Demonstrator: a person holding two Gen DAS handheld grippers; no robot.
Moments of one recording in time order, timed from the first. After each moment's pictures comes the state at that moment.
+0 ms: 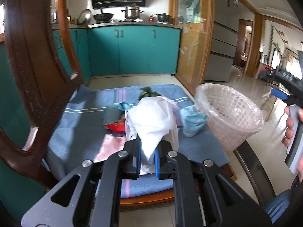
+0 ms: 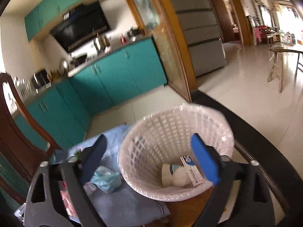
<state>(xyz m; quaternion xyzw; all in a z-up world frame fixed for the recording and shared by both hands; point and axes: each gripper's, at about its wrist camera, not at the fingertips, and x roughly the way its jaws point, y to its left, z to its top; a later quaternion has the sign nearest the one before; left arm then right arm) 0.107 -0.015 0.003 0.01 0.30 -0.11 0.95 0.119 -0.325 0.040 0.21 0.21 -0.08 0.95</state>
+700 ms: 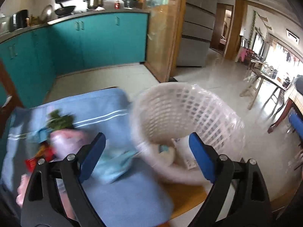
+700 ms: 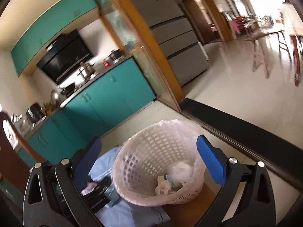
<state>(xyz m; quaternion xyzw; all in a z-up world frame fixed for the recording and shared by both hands) 0.201 -0.174 0.000 0.04 0.34 -0.18 0.92 0.086 -0.356 0.046 0.27 0.16 -0.12 0.94</state>
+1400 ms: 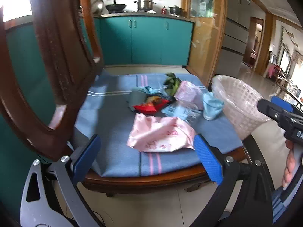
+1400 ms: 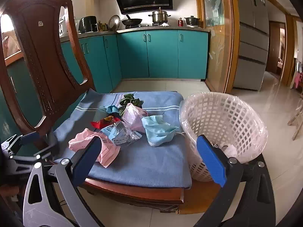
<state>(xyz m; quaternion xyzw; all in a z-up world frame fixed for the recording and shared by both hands) 0.086 0.045 0.000 0.00 0.33 -0.07 0.94 0.091 -0.158 0.020 0.01 0.28 0.06 0.96</state>
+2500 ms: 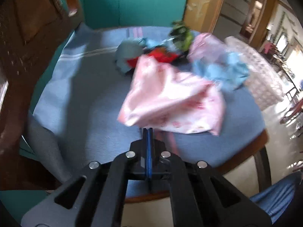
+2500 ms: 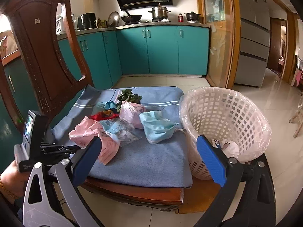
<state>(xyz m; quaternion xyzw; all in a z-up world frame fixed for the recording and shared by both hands) 0.165 0.048 -0.074 0.01 0.46 -0.13 0.88 0.102 -0.163 0.007 0.02 0.30 0.07 0.95</state>
